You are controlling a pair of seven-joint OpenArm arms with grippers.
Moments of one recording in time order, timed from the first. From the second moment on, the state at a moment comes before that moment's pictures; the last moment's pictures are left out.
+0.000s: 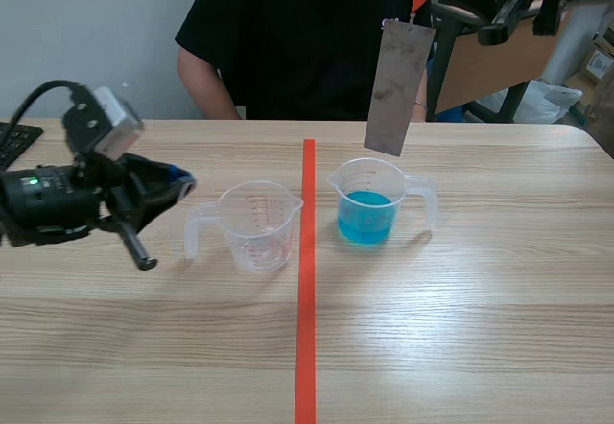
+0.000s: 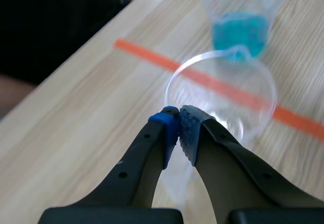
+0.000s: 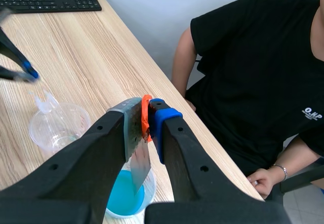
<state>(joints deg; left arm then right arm) -11.9 -48.8 41.3 78.6 -23.4 -18.7 -14.9 19.1 40.9 -11.4 100.1 38.3 41.0 -20.3</state>
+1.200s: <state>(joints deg) 62.9 -36.1 -9.2 81.0 -27.5 -10.9 -18.9 19.1 29.0 -11.5 81.9 27.2 45.2 -13.4</state>
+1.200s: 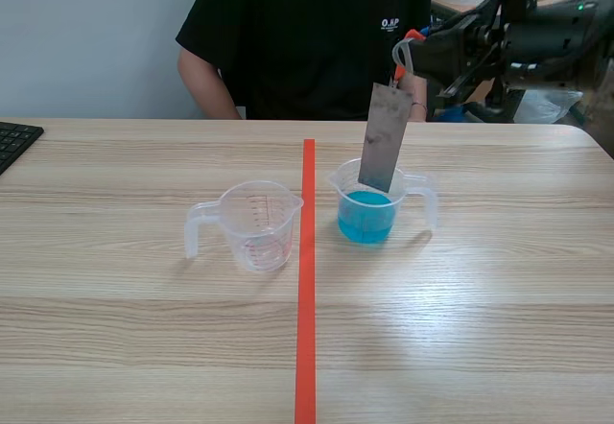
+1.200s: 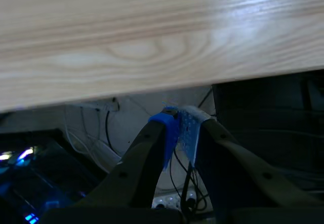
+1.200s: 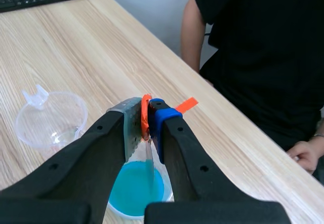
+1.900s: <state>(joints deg) 64.2 -30.6 -9.0 81.0 -27.5 -11.0 -18.3 19.1 22.8 -11.8 73.4 17.0 45.3 -9.5</state>
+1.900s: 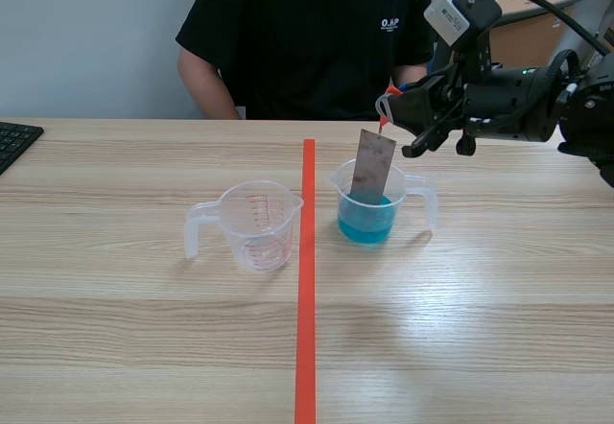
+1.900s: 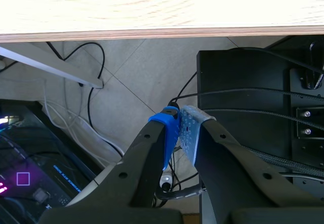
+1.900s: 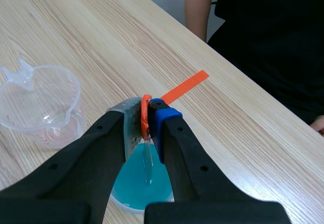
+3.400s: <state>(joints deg) 64.2 -30.7 -9.0 81.0 -27.5 -11.0 -18.3 19.1 22.9 -10.2 76.8 19.2 45.3 -14.4</state>
